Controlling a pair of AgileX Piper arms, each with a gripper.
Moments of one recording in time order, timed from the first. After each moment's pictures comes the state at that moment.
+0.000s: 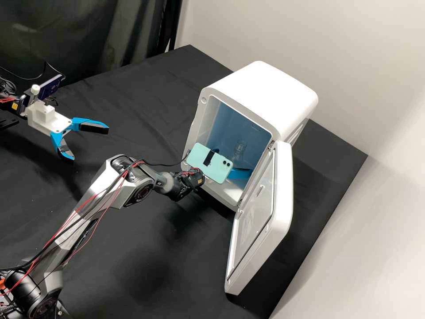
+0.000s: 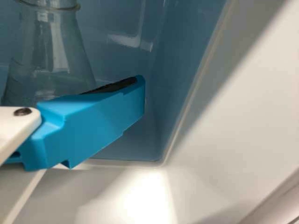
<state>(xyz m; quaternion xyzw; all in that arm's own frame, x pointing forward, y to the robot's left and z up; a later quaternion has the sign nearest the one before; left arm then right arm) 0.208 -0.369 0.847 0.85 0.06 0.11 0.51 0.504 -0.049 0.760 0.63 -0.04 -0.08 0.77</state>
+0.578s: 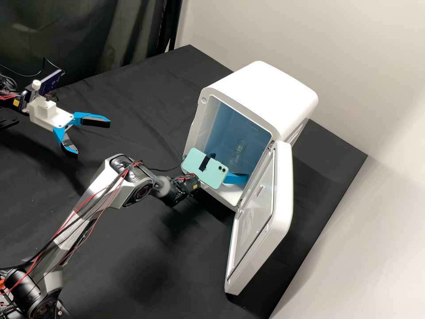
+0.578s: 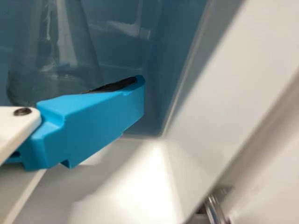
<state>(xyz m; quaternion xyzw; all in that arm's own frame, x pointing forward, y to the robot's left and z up) 0.202 -0.366 0.856 0.85 0.06 0.12 0.50 0.482 -0.058 0.752 0.63 -0.04 -0.08 0.77</state>
